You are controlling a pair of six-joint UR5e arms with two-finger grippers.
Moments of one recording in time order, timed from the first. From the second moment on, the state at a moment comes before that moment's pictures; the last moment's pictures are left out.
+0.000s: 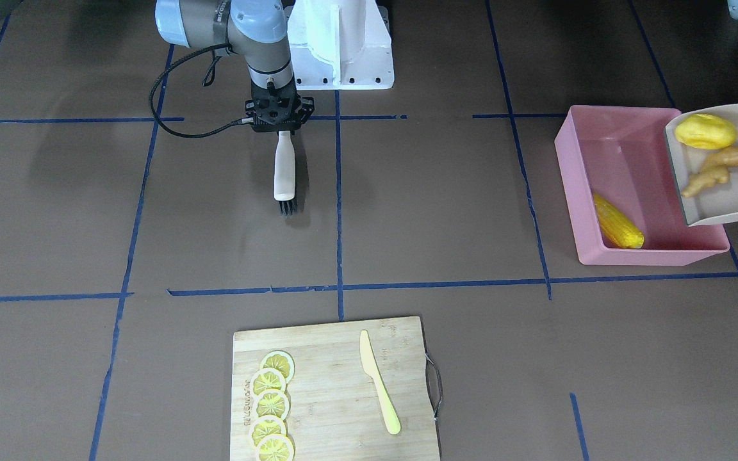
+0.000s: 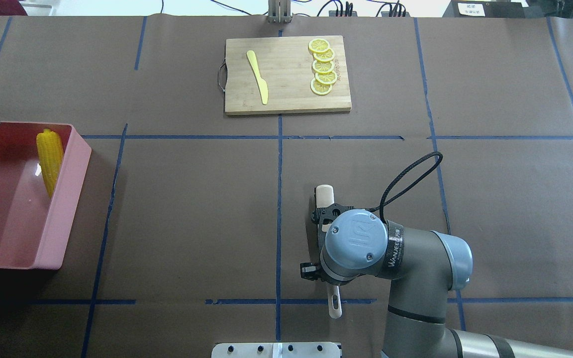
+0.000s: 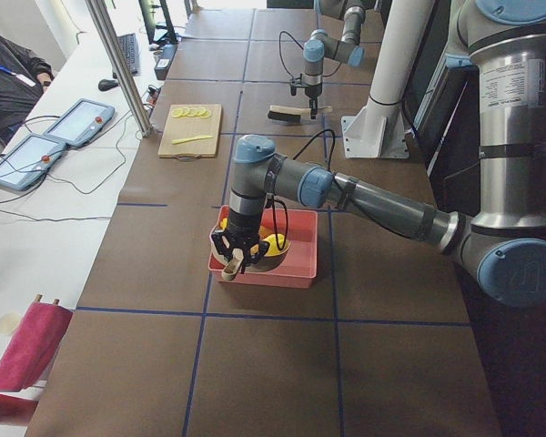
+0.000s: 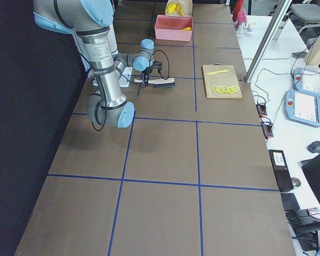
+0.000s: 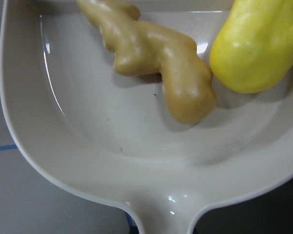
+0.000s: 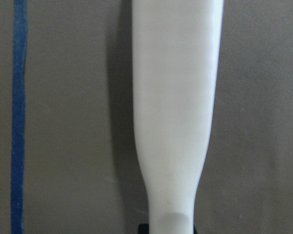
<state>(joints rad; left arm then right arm) -1.36 -1.46 -2.01 -1.53 -1.91 1.41 0.28 -1.09 1.85 -1.59 1.83 1.32</state>
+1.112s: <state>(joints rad) -1.34 -1.48 -2.02 -1.53 -1.82 1.43 0.27 -1.09 1.85 -1.59 1.83 1.32</state>
